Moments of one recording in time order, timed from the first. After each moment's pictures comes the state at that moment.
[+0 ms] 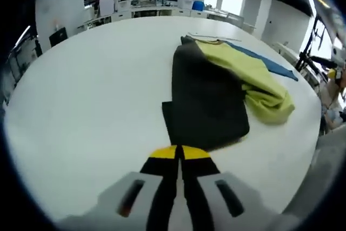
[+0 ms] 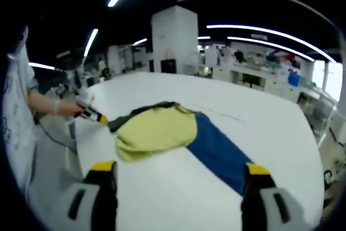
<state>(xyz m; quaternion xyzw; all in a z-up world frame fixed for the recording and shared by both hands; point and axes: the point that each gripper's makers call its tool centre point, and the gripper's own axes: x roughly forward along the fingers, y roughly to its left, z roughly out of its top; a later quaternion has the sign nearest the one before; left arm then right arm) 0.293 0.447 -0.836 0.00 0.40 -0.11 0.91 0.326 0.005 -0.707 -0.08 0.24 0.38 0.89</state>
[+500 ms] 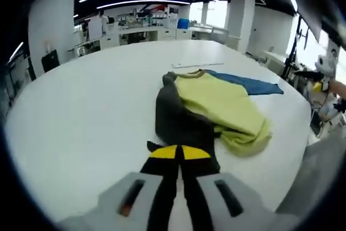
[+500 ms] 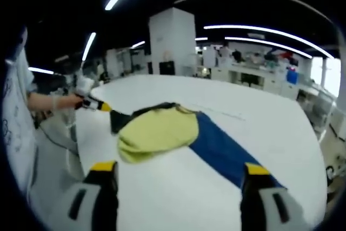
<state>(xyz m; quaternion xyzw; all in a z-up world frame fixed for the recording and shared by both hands) 0.334 0.405 -0.742 0.02 0.30 -0.18 0.94 0.321 0.008 -0.704 -0.07 0.24 0.38 0.89</state>
